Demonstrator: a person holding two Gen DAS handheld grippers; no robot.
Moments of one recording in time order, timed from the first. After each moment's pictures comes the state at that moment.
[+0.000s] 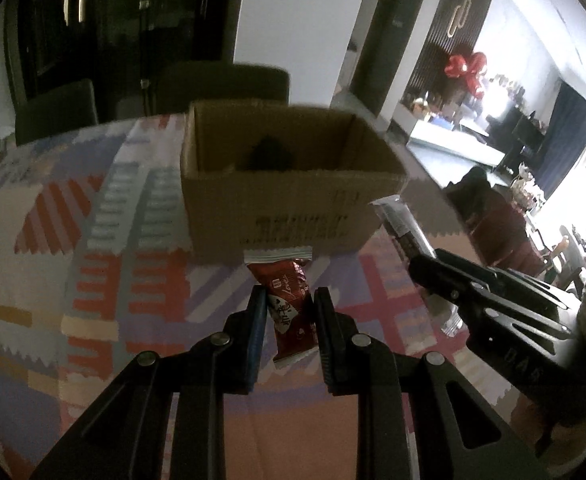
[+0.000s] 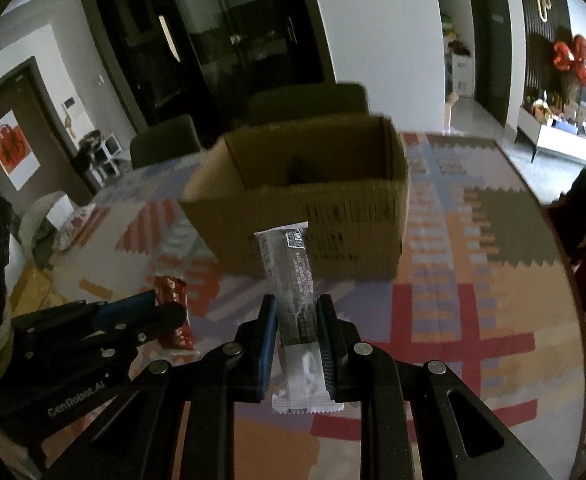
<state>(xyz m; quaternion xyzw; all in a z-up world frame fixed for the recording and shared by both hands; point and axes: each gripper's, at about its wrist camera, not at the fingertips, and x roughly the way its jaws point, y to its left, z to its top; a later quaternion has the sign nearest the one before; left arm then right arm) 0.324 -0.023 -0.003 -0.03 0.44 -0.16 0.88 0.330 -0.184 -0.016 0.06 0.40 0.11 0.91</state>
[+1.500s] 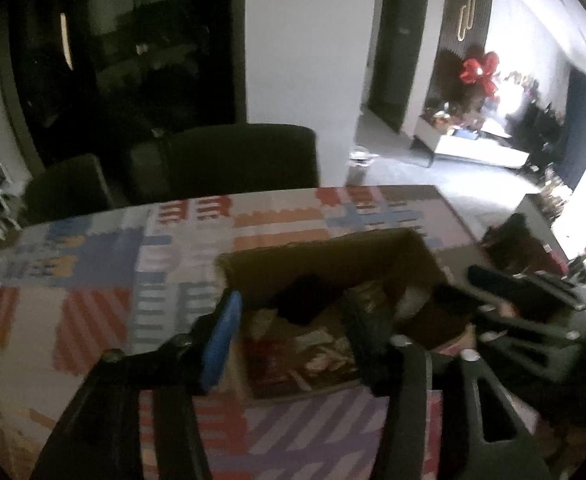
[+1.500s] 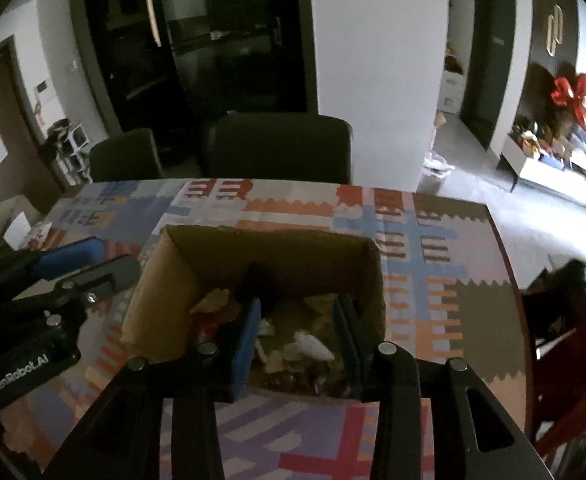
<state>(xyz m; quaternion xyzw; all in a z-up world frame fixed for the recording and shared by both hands) 0.467 -0.034 0.057 0.04 0.41 -0.11 0.91 0.475 -0.187 0.033 0.01 0.43 0.05 0.90</state>
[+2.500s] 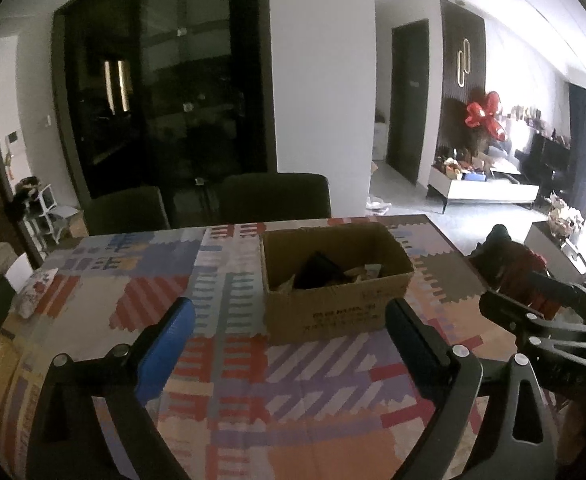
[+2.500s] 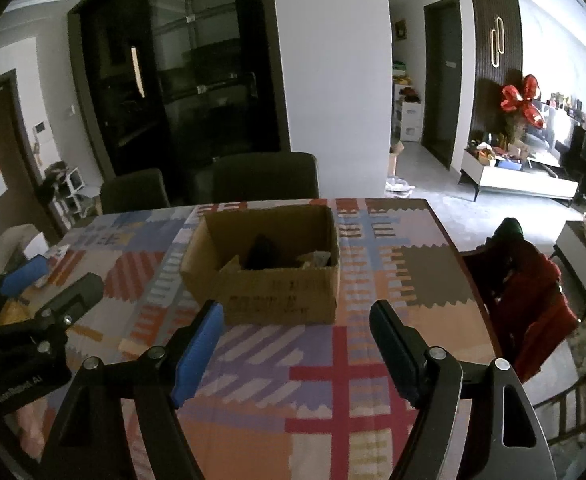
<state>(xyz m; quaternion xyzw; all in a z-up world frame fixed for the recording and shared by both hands) 0.251 -0.006 0.111 0.03 0.29 -0.07 0.95 0.267 -0.188 0.091 0.03 0.34 0.01 0.94</state>
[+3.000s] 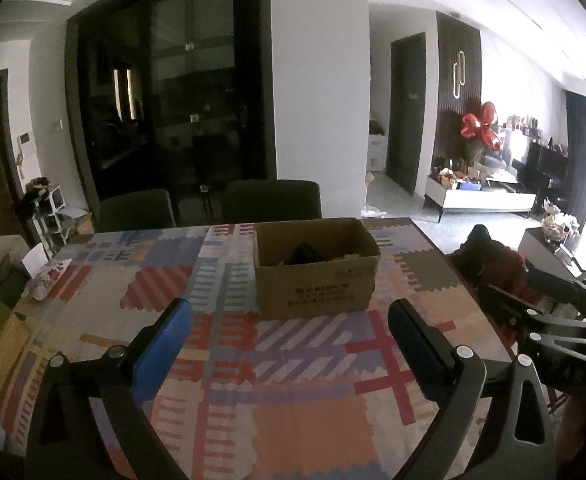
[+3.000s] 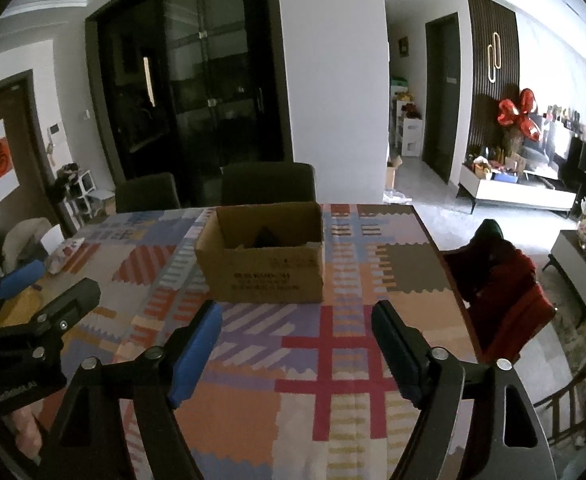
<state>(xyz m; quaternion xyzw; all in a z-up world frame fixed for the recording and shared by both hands) 0.159 -0.019 0.123 0.03 0.27 -0.06 0.96 0.174 -0.205 0.107 0.01 0.31 0.02 0.95</state>
